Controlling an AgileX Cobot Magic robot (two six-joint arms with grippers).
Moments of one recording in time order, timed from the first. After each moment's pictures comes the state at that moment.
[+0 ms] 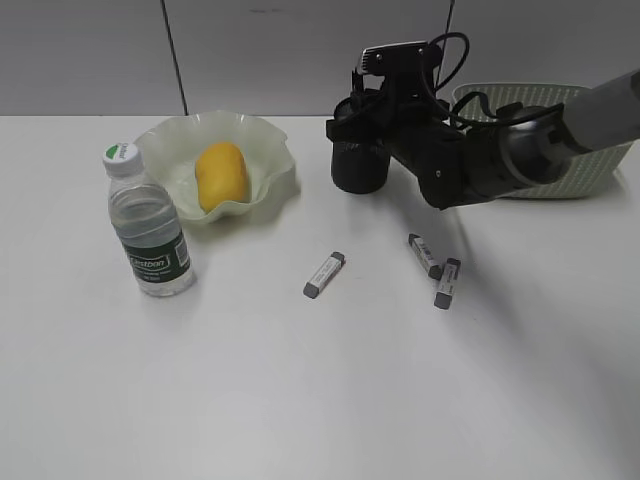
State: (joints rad) left arm -0.19 -0.01 -0.54 0.16 1.06 -0.23; right arm 0.47 2.32 -1.36 0.20 -0.72 -0.10
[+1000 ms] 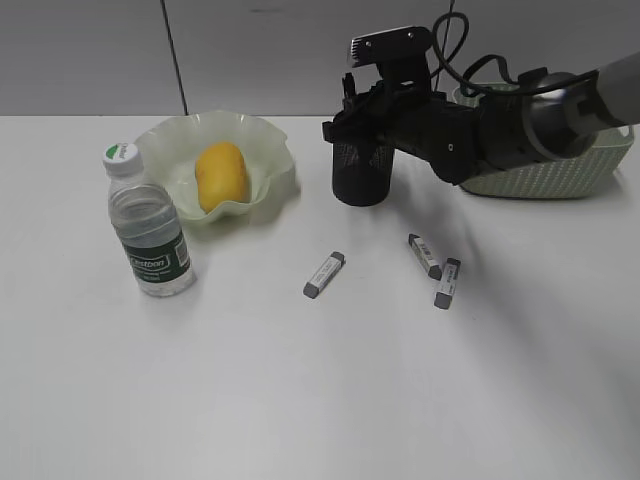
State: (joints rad) left arm -0.19 -0.01 -0.54 0.16 1.06 -0.23; right arm 0.47 2.23 -1.36 0.11 -0.48 -0.09
